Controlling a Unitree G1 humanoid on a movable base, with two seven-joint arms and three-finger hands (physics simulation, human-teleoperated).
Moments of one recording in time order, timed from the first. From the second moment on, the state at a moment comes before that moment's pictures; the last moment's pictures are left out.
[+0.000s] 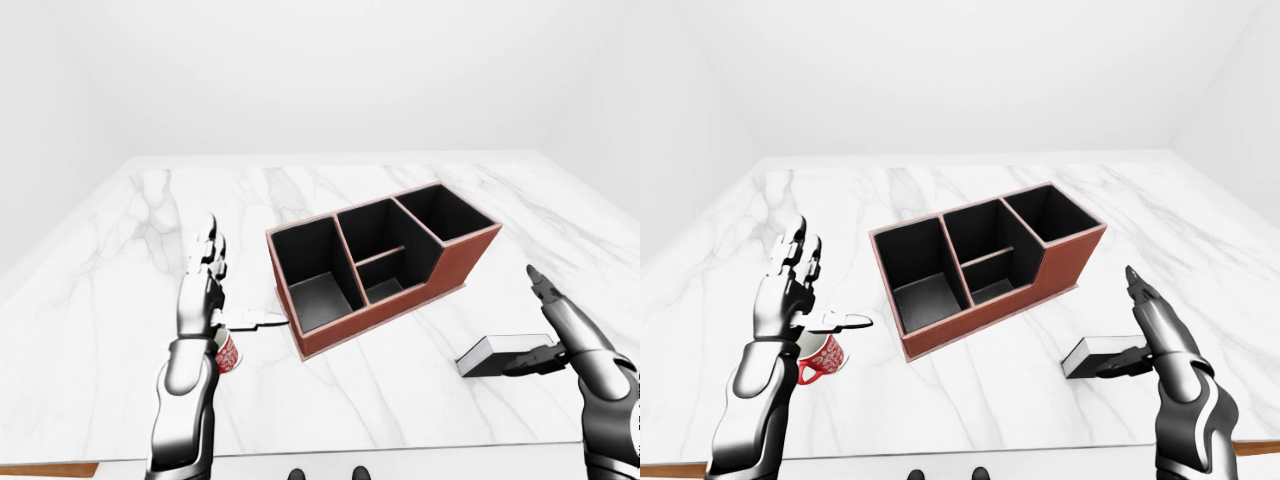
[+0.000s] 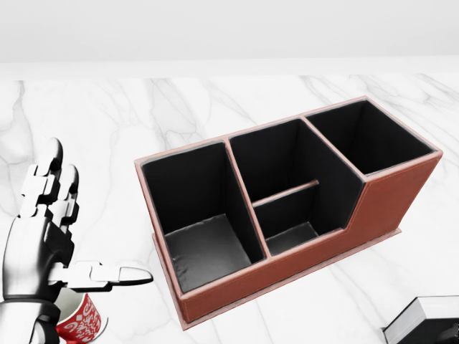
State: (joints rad) left arm 0.01 0.05 0.12 -0.33 -0.01 0.09 -0.09; right arm 0.05 -0.36 -0.54 -0.02 -0.67 0.06 0.44
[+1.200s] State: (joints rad) left arm 0.01 0.05 0.11 -0.31 0.00 0.09 -0.09; right arm 0.03 -0.40 -0.47 0.17 -0.71 -0.01 0.37
